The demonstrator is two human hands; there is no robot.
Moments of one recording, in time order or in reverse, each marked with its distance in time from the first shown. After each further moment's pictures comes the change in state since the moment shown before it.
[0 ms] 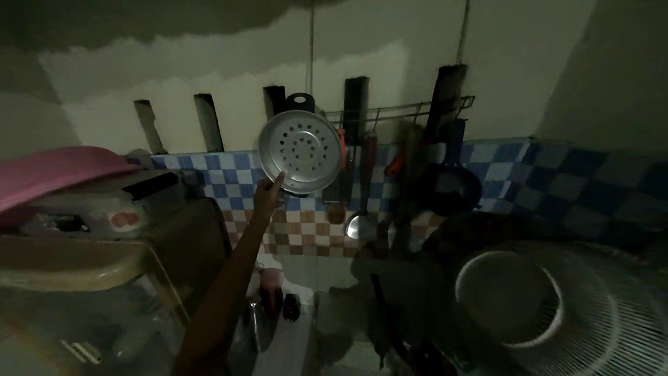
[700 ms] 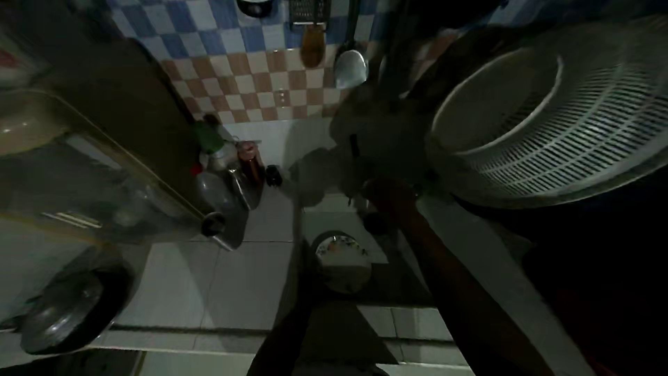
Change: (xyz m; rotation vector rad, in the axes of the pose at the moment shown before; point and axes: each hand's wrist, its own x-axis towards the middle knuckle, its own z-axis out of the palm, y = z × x) left_hand -0.536 -0.326 -0.002 0.925 -0.892 -0.589; right_hand -0.003 -0.015 -0.008 -0.607 -0.161 -0.185
